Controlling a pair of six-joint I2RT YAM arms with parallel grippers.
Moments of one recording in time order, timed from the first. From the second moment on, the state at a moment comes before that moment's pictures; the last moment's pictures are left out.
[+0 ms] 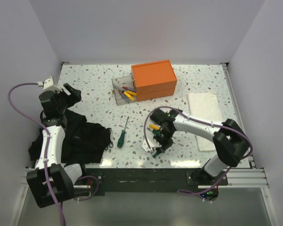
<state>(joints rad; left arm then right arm) 0.29 1.05 0.72 0.03 0.23 -0.39 0.83 1.58 0.98 -0.98 -0.49 -1.43</state>
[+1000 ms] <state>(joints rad) 0.29 1.12 0.81 -0.02 0.23 -0.39 0.77 2.28 2.03 -0.48 0.17 0.06</state>
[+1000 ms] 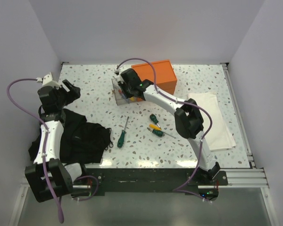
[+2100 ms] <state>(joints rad) 0.29 1.13 0.76 0.01 0.25 -0.41 0.84 2.04 1.68 -0.51 -0.60 -0.67</state>
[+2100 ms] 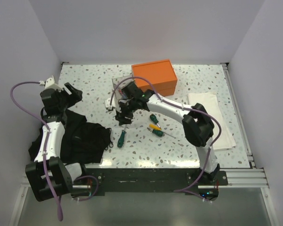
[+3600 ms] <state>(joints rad) -0.54 1.49 0.75 -0.37 0.21 -0.31 0.51 1.29 1.09 -0.30 -0.02 -0.19</state>
